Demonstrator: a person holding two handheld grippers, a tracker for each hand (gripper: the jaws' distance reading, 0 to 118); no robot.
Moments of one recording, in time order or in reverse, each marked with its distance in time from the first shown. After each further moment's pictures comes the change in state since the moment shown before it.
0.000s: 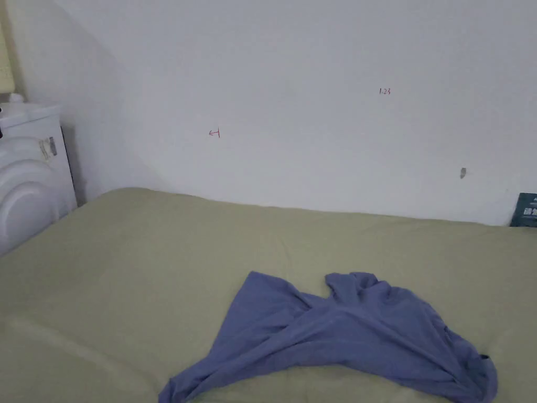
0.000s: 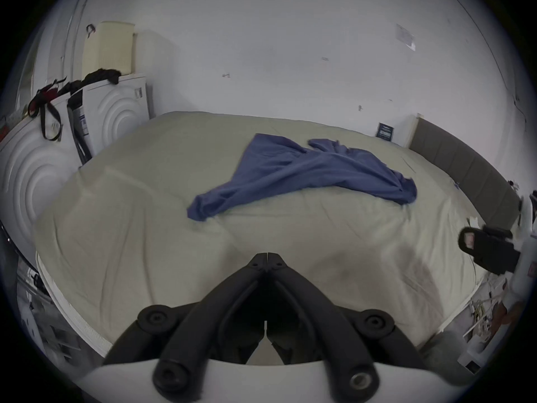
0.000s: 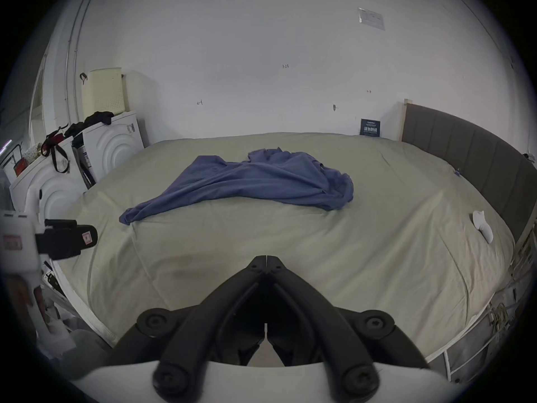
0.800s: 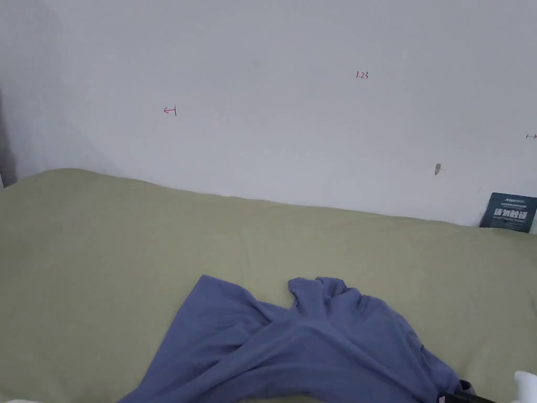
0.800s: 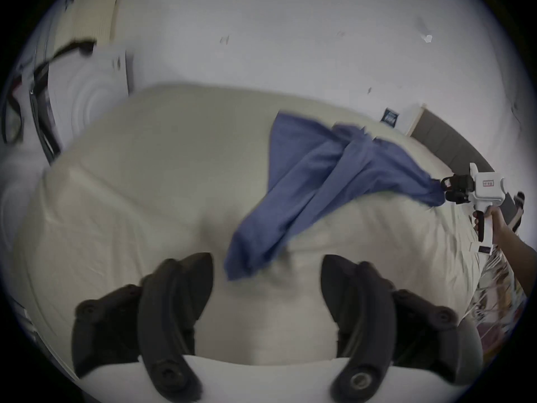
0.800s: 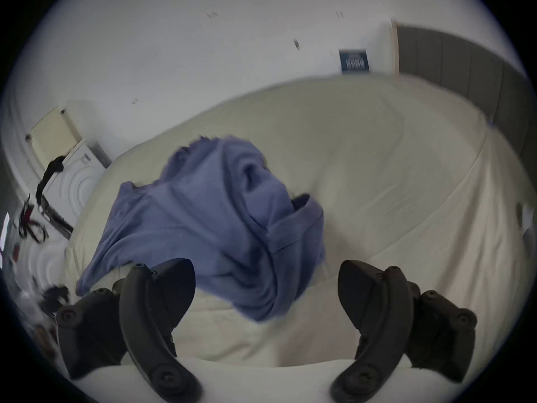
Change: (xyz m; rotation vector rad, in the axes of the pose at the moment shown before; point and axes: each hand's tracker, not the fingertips) left arm -0.060 0.071 -0.078 -0.058 -0.121 -0.061; right arm 0.161 0.098 -0.204 -0.184 0.004 -0.192
